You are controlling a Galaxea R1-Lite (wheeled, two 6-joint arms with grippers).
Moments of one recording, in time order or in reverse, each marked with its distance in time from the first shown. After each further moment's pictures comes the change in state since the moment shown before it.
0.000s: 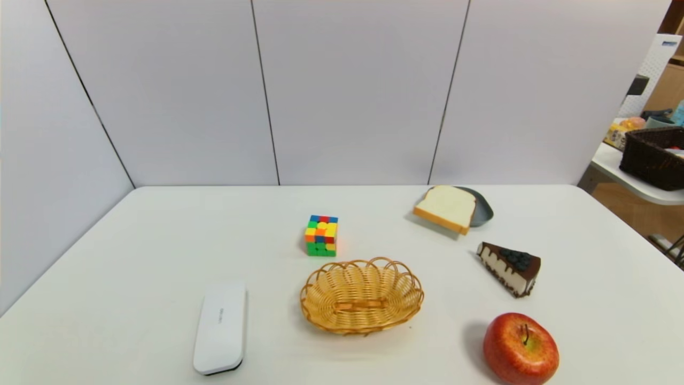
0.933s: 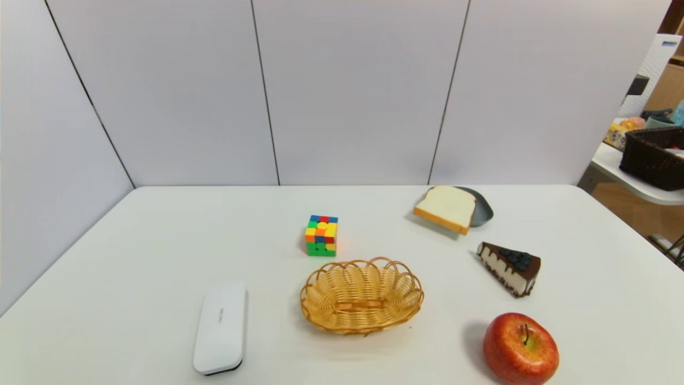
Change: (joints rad) left arm 0.000 0.000 0.000 0.000 0.000 0.000; right arm 0.000 0.000 0.002 -0.001 0.000 0.002
